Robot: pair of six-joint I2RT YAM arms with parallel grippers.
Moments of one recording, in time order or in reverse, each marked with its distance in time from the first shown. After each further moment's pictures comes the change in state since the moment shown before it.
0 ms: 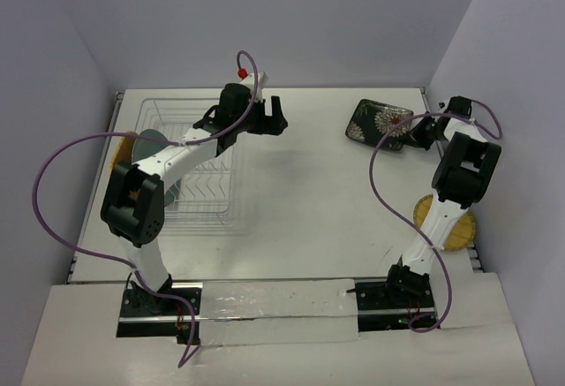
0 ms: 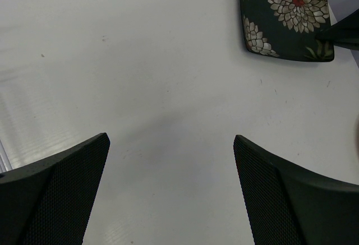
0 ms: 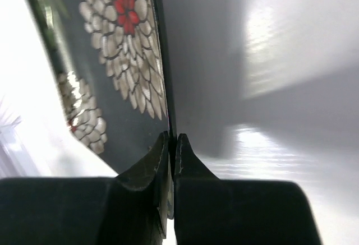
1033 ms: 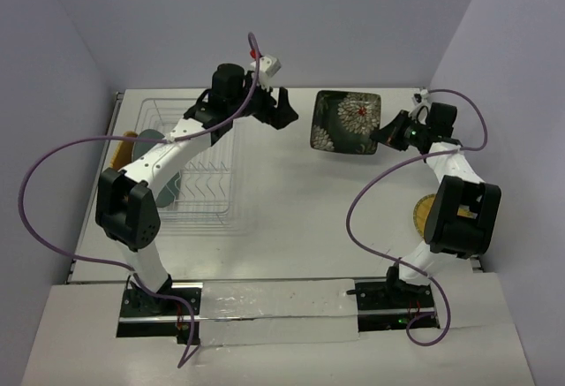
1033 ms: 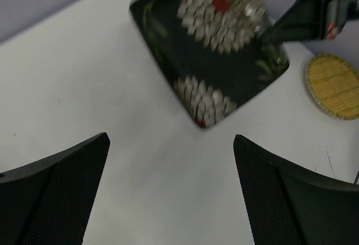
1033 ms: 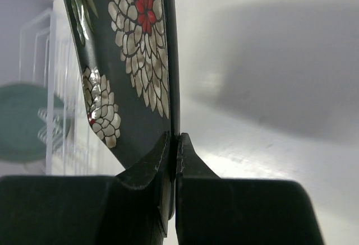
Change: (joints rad) left arm -0.001 -0.036 0.187 -0.100 0.309 0.246; right arm 0.172 -0.602 -0.562 0.354 -0.241 0.010
